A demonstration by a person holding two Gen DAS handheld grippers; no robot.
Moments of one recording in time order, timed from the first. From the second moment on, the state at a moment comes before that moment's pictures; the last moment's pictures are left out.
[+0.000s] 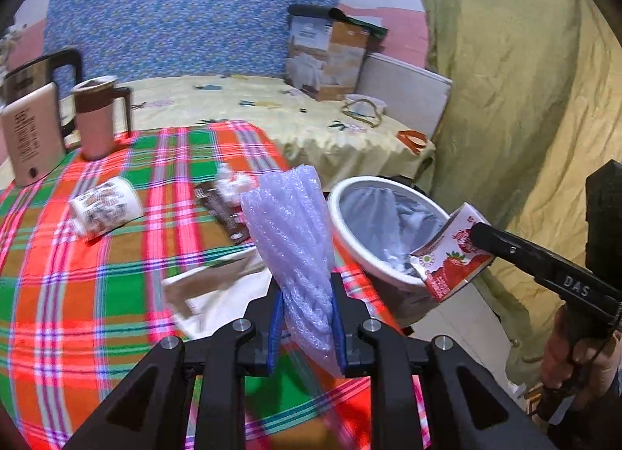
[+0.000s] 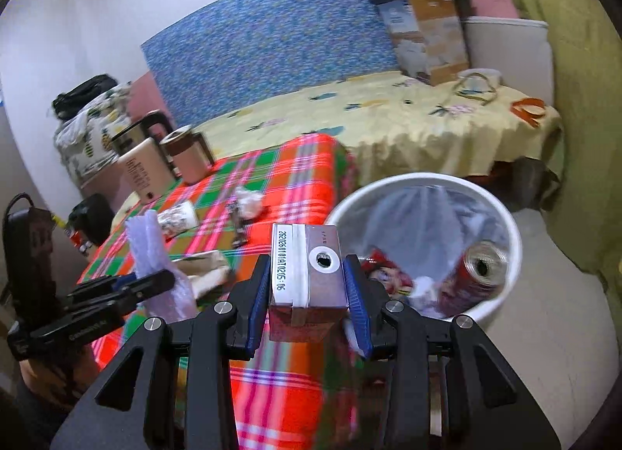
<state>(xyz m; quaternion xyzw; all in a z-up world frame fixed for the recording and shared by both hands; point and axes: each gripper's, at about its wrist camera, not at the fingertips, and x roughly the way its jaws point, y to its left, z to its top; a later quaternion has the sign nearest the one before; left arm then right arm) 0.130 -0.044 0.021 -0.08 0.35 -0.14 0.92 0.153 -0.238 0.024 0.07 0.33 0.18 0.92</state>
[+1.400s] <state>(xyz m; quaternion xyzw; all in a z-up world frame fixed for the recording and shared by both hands) 0.244 -0.180 -0.019 -0.01 0.40 -0.24 0.89 0.197 -0.311 -0.009 0.10 0.34 0.09 0.93</state>
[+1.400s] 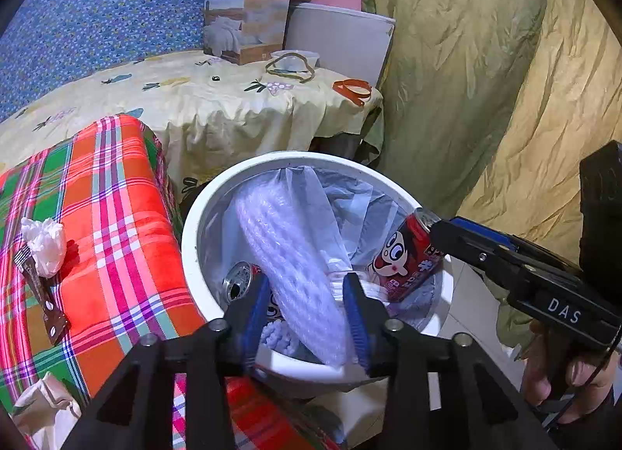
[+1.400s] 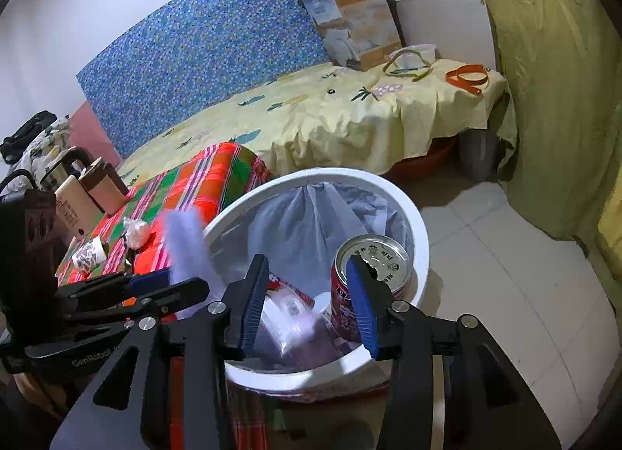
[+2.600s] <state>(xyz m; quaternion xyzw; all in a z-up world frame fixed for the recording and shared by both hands) 0.131 -0.062 0.014 -0.08 0.35 -0.15 0.92 0.138 -0.222 0.013 0.06 0.34 0.19 0.92</state>
